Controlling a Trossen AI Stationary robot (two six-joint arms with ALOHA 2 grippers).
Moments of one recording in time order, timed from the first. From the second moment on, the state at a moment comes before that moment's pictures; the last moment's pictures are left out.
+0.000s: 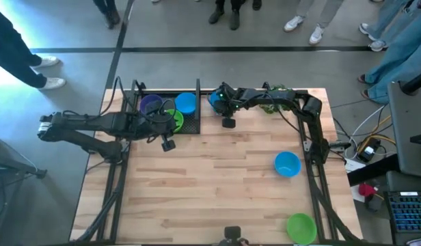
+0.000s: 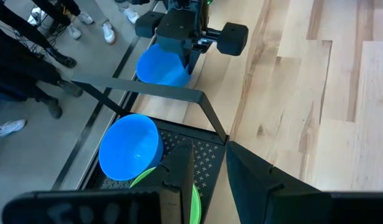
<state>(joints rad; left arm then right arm) -0.02 1.06 1.04 -0.73 -0.50 -0.04 -0.50 2.08 1.44 -0.42 -0.02 -0.53</state>
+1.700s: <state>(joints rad) -0.01 1.28 1.05 -0.18 -0.74 0.09 0.12 1.81 1.43 -0.54 0.84 -0.69</state>
